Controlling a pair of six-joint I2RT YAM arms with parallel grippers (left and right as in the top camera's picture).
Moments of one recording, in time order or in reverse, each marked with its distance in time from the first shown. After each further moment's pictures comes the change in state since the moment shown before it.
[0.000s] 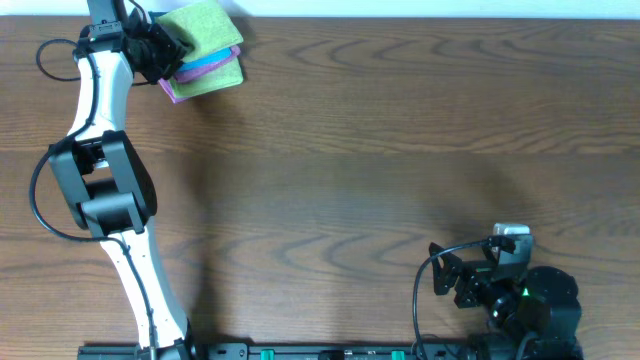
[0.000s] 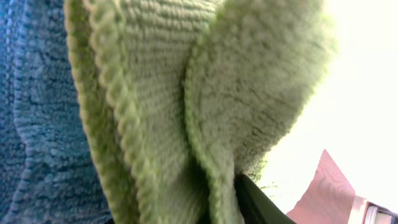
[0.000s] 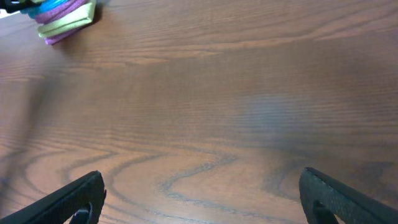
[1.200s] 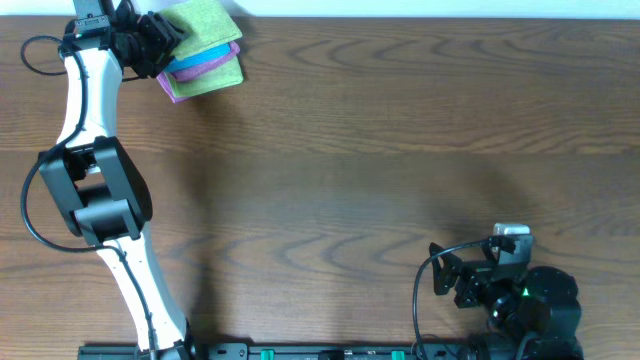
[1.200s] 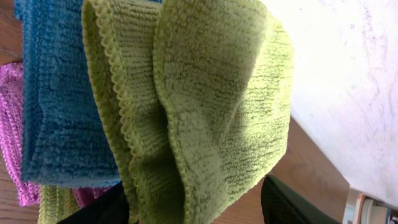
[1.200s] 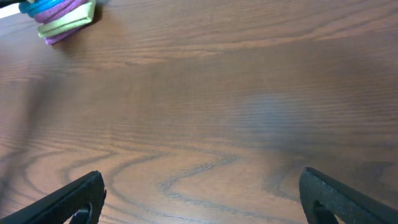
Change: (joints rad) left arm 0.019 -0.058 0.000 -0.040 0.021 0.044; right arm 0.000 0.000 0.000 0.000 0.000 0.000
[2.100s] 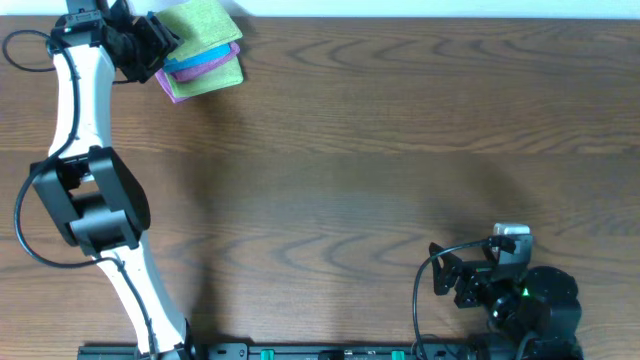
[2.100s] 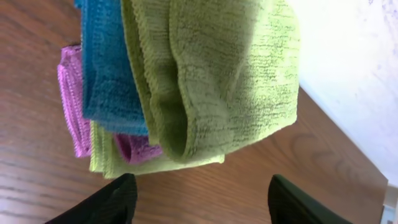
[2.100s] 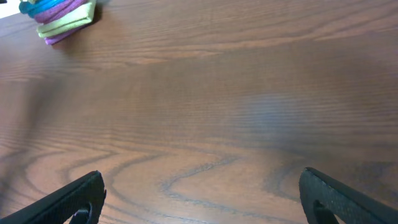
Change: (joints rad) left arm 0.000 -0.087 0.000 -0.166 -0.095 0.109; right arm 0.000 0.000 0.000 0.000 0.000 0.000
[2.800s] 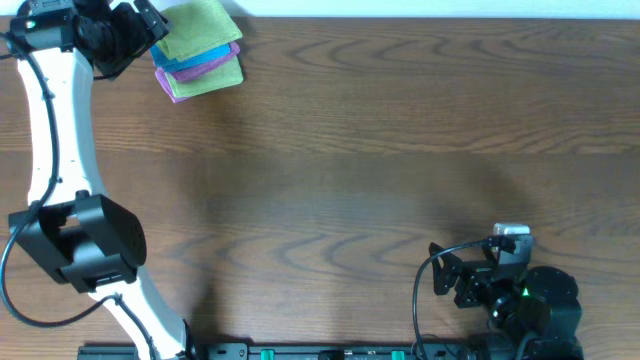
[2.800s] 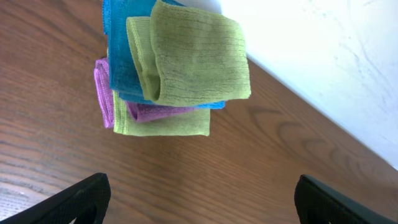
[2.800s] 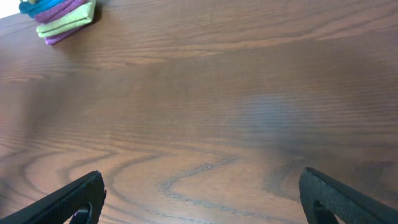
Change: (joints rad) left arm -0.001 -0.233 0.000 -0.159 -0.085 0.072; right arm 0.000 0.000 0.000 0.000 0.000 0.000
